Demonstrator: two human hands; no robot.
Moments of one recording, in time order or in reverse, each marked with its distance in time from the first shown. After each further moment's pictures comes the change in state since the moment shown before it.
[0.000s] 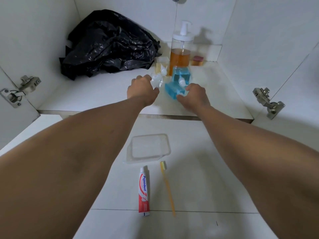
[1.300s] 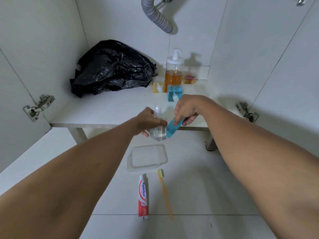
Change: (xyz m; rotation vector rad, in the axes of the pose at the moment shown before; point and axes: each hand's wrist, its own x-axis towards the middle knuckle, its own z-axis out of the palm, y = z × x) left_hand -0.077 0.019 -0.038 -0.486 -0.556 -0.185; right_hand -0.038 -0.054 -0.085 -0.085 -0.644 0.129
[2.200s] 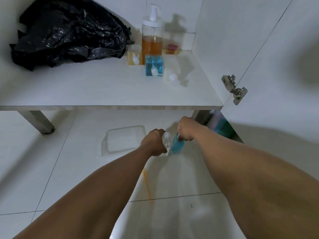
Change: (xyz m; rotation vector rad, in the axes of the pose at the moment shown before) left_hand 0.044 -0.075 0.181 0.347 -0.102 0.167; right_hand 0.061 0.161 0.101 -0.244 0.079 0.156
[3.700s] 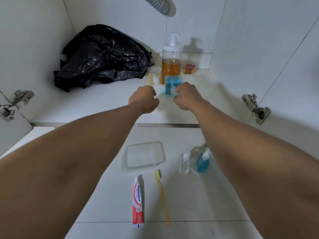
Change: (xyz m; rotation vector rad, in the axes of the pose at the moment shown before) left_hand 0.034 0.017 -0.206 0.189 0.483 -0.050; right_hand 0.012 -0.111 -0.118 0.259 0.471 -0.220
